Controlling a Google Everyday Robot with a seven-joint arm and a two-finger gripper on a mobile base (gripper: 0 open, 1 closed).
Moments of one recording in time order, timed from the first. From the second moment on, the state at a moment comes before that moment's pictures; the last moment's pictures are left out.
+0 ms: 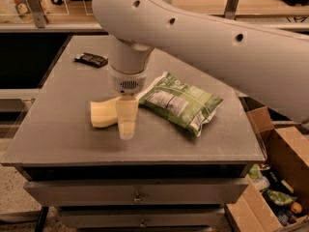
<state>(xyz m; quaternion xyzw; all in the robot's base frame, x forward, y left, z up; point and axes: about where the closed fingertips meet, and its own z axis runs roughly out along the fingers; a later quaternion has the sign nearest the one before) 0.518 0.075 0.841 -0.76 0.64 0.02 0.11</state>
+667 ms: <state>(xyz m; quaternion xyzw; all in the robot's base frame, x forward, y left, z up) 0.527 0.072 0.818 -0.75 0.65 0.03 0.10</state>
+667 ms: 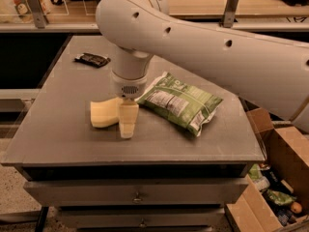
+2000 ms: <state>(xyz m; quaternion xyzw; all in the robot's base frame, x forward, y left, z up) 0.531 0.067 0.823 -0.74 0.66 0.02 0.10</state>
